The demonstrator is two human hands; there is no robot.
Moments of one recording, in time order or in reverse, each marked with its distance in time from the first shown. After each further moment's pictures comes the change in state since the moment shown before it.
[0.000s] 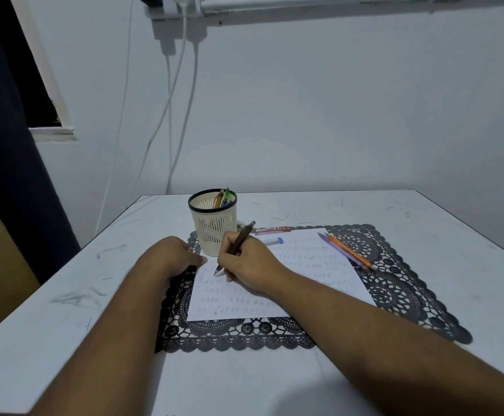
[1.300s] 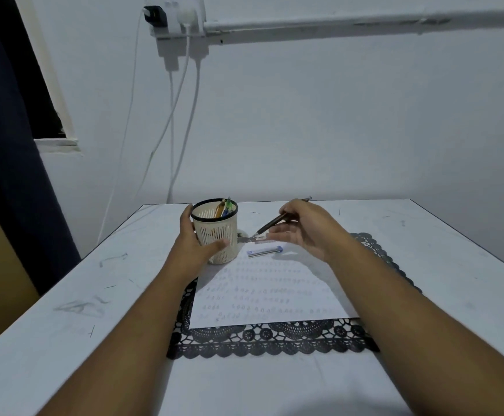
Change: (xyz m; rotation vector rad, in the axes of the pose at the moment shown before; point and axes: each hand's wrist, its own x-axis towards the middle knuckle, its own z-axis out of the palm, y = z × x) left_hand -0.001 0.020 0.023 -0.729 0.180 0.495; right_hand -0.006 -0.055 -0.105 0.526 0.268 0.139
